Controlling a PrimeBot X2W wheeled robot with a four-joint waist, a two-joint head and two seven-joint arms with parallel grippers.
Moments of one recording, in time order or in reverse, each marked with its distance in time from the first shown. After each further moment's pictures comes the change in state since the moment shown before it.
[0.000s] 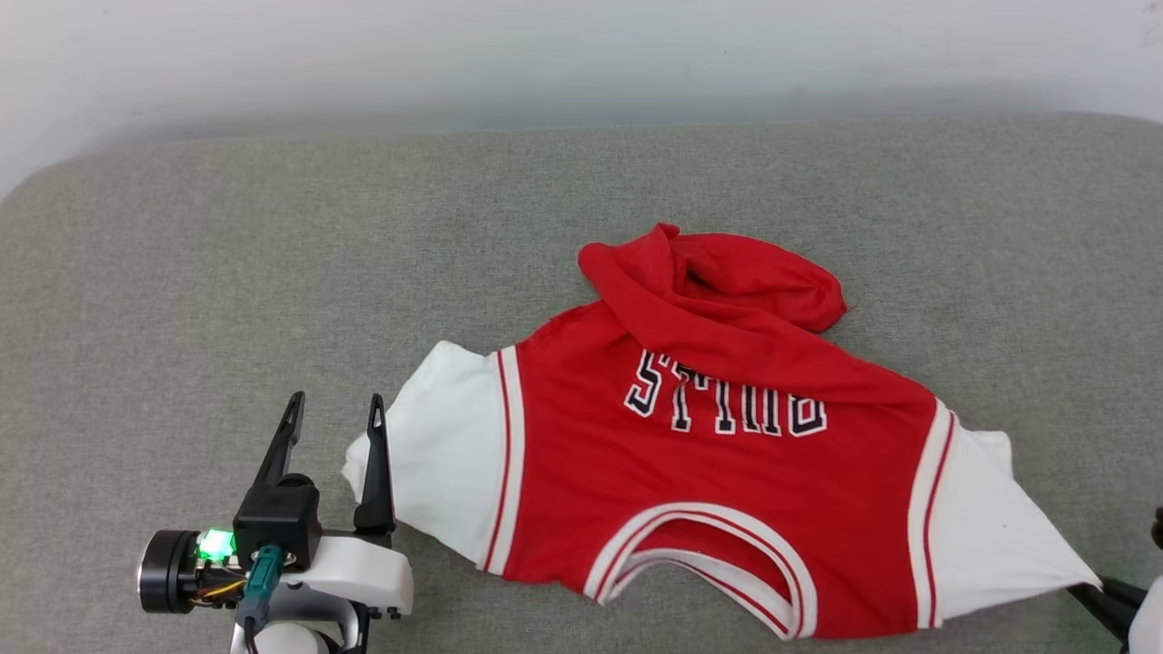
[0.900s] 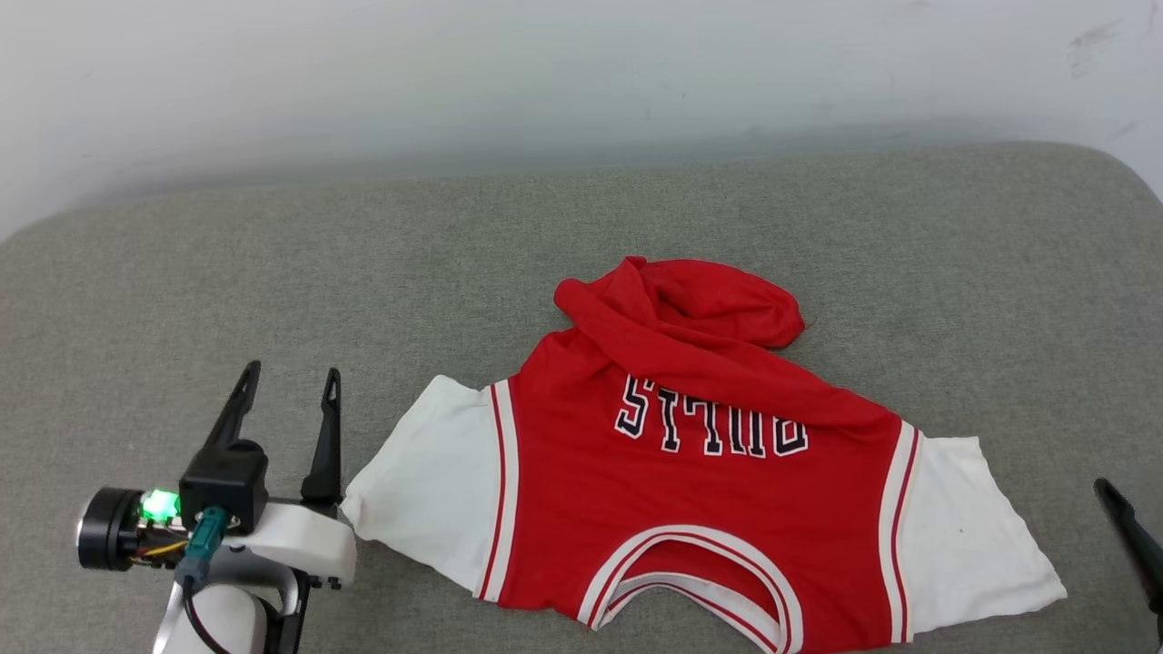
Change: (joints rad) left arm -0.060 0.094 0.028 0.061 -0.018 -0.069 0.000; right arm 0.198 0.227 -0.464 -0.166 -0.240 0.000 -0.149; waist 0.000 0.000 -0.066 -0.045
